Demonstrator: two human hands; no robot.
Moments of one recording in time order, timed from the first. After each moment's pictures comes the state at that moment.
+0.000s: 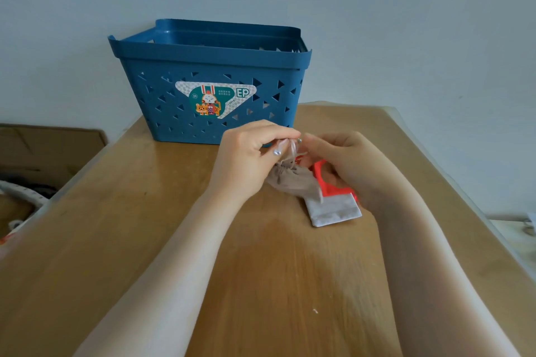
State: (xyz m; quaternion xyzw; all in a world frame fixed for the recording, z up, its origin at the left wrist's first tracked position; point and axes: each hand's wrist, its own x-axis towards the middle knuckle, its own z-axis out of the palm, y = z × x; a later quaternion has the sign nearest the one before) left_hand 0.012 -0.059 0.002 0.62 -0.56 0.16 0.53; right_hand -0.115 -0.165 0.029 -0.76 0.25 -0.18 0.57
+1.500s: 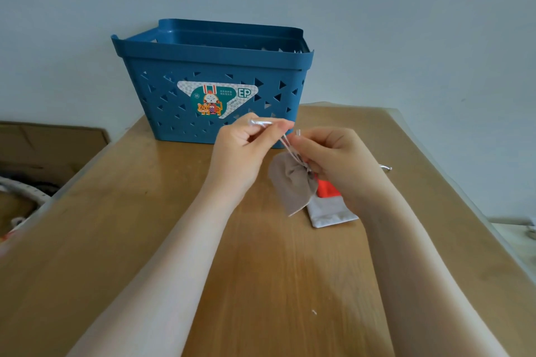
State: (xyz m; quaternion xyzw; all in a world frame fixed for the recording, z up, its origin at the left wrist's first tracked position) left_hand 0.002 -0.054 0.011 0.61 -0.41 -0.03 0.67; right_hand -0.111 -0.145 0.032 -0.78 0.18 -0.25 0.54
